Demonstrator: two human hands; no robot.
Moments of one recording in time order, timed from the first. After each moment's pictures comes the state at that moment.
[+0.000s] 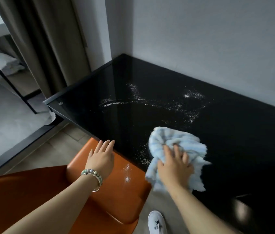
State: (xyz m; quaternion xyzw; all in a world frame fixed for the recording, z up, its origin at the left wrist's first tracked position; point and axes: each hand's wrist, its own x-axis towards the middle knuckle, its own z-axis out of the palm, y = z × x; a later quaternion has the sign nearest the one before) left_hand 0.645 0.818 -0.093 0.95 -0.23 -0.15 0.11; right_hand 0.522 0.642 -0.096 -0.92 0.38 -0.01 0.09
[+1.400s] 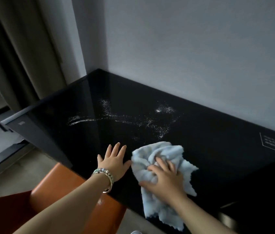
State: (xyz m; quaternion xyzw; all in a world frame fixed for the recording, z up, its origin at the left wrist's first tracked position) left_hand 0.629 0.671 -0.075 0.93 -0.29 -0.21 0.09; right_hand 0.488 0.544 -0.077 -0.94 0.28 0.09 0.17
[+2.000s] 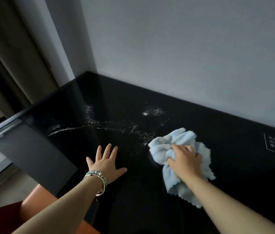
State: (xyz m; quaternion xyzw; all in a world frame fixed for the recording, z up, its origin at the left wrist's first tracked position) left_hand 0.631 0.596 -0.077 0.94 -0.25 -0.22 0.02; right_hand 0.499 0.385 -0.084 -0.93 0.35 -0.02 0.12
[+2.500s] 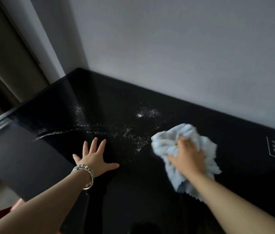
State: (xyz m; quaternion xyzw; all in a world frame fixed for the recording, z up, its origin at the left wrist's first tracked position) left_hand 0.679 0.574 -0.084 0.95 -0.19 -0.23 0.05; right_hand 0.521 0.326 -0.112 -0.93 0.35 -0.09 0.09
